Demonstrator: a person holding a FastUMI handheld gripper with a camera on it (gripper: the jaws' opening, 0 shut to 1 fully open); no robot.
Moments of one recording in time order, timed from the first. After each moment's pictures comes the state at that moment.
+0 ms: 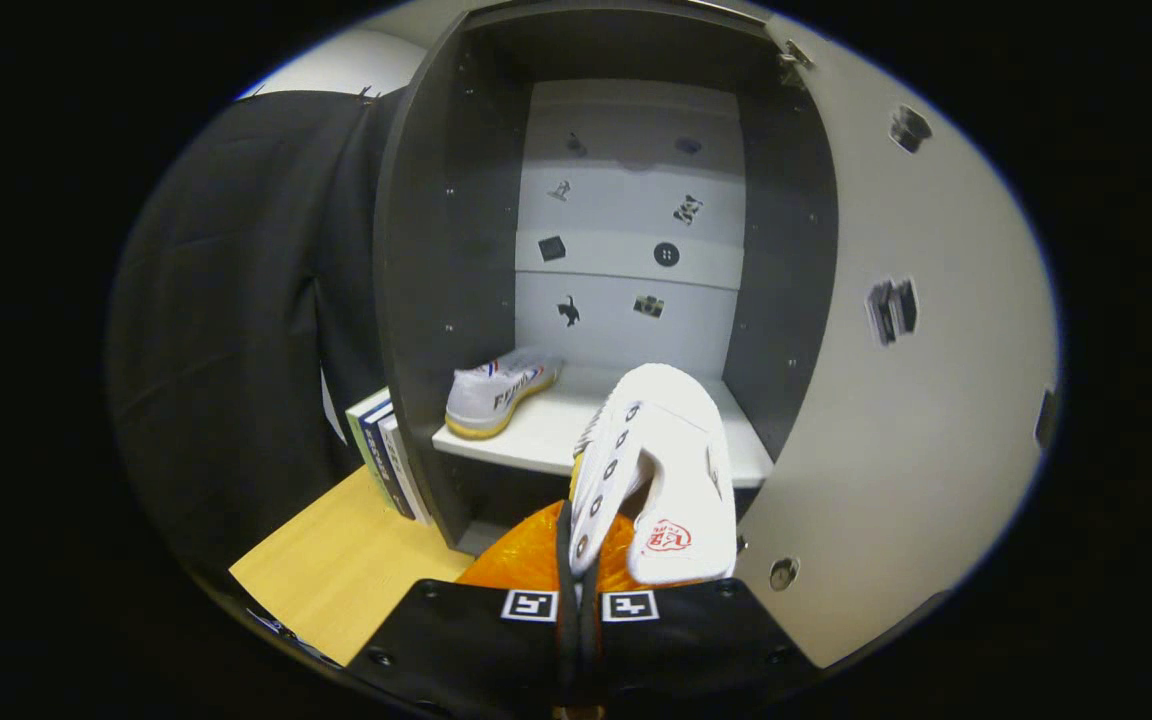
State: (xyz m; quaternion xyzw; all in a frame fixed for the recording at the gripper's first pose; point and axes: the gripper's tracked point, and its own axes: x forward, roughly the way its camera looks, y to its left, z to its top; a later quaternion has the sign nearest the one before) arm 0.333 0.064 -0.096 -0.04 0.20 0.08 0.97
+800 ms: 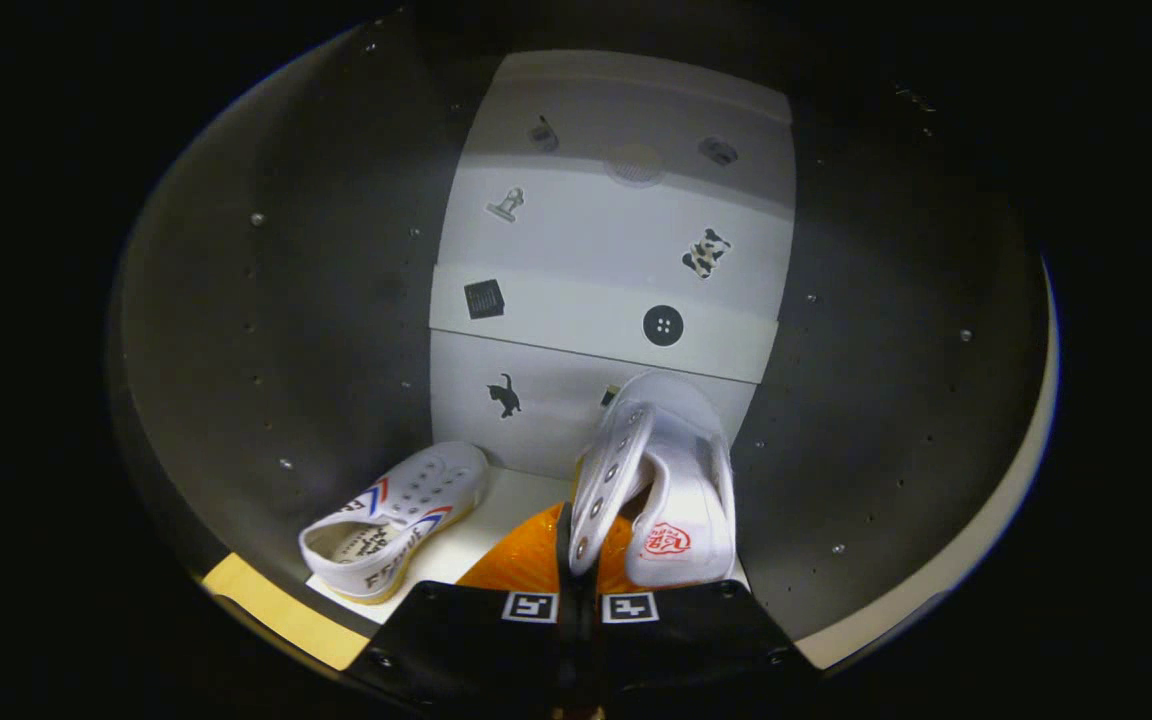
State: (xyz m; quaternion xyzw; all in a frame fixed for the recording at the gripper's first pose) arm 0.534 0.048 -0.084 -0.09 0.20 0.03 0.98
